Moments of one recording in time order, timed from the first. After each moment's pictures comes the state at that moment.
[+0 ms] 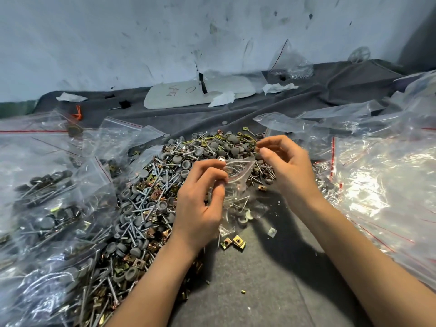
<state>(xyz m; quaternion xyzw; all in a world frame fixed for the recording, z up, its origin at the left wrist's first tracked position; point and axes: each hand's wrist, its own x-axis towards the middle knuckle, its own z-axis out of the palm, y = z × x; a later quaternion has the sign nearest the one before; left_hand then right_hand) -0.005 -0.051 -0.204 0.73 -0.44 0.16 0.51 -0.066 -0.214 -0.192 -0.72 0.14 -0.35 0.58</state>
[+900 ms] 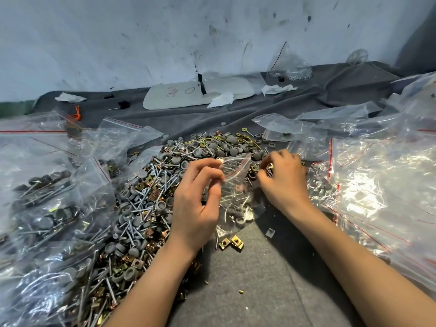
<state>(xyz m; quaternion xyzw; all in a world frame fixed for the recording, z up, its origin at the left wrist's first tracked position) -0.004 -0.051 -0.206 0.72 -0.42 0.16 0.53 -0.053 -0.223 -0.216 -0.90 0.28 -0.25 0.23</state>
